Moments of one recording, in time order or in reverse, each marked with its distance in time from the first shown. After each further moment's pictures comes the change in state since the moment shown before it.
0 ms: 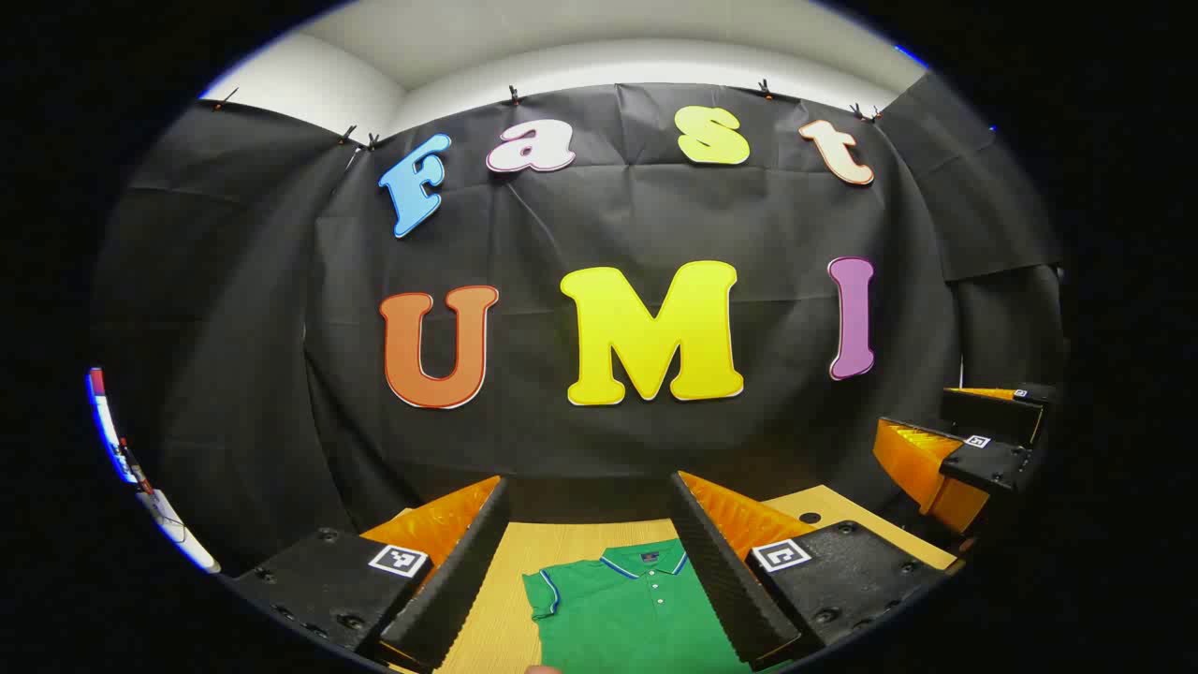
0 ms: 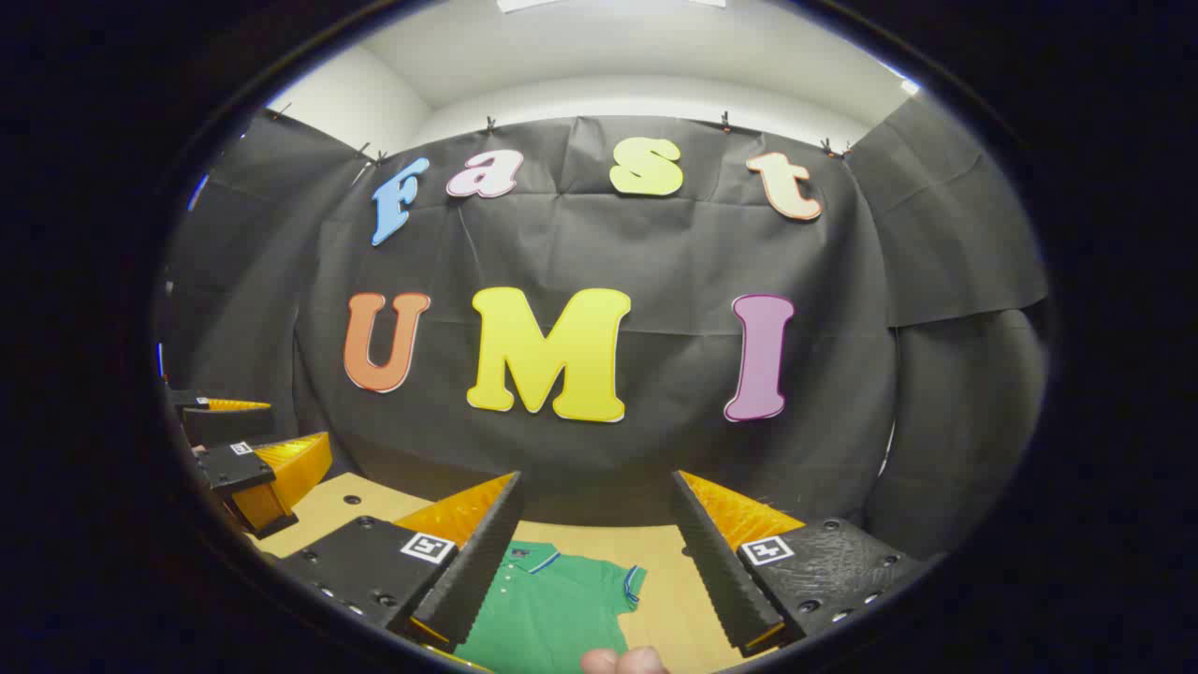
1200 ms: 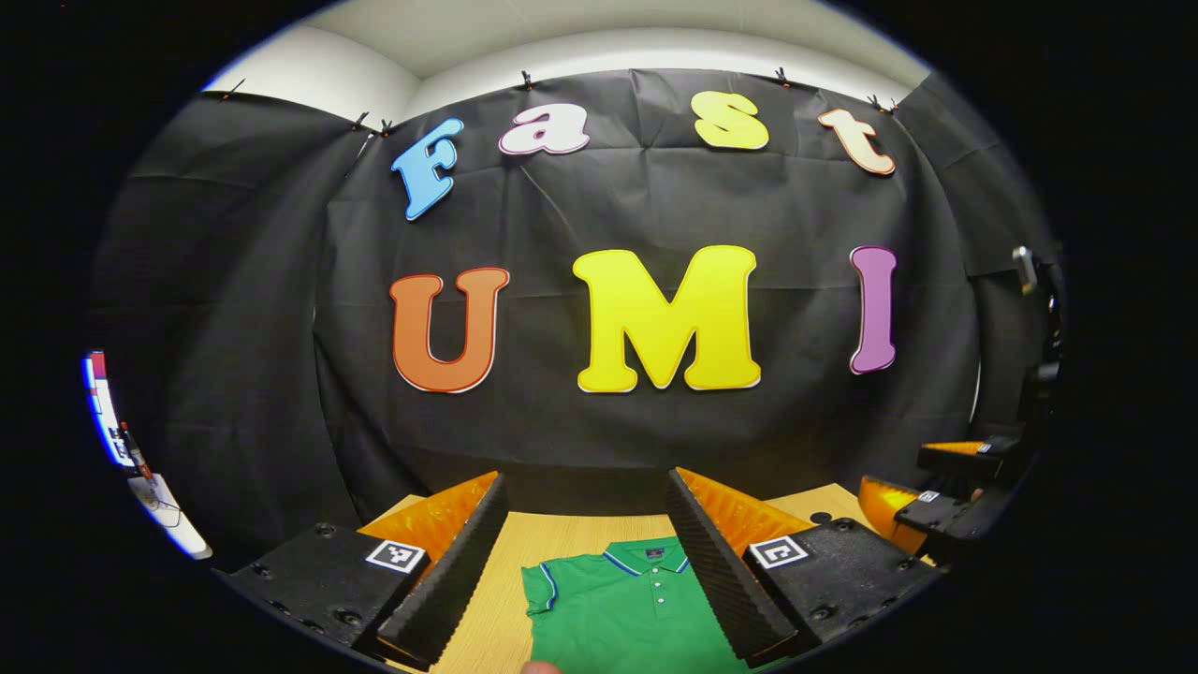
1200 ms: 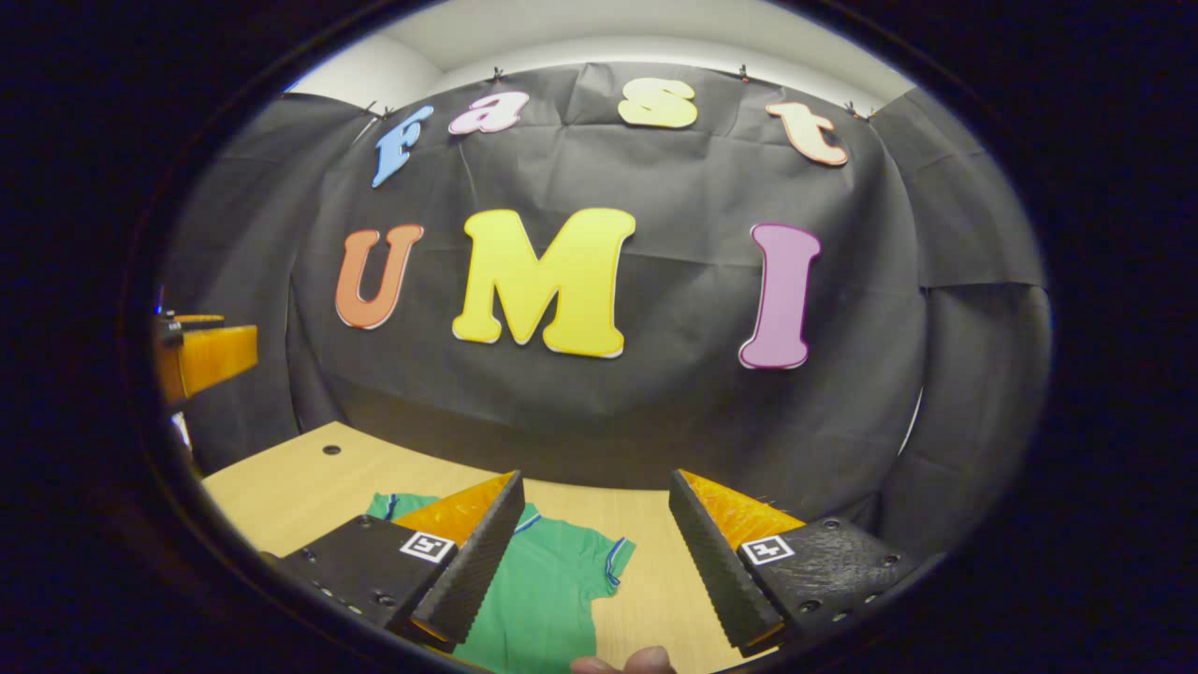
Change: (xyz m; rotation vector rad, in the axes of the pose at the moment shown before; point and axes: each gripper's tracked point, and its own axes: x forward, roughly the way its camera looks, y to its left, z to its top) left arm 0.021 -0.001 -0.014 -0.021 0.024 0.053; right arm 0.075 -0.035 -0.106 -0.048 0.196 0.051
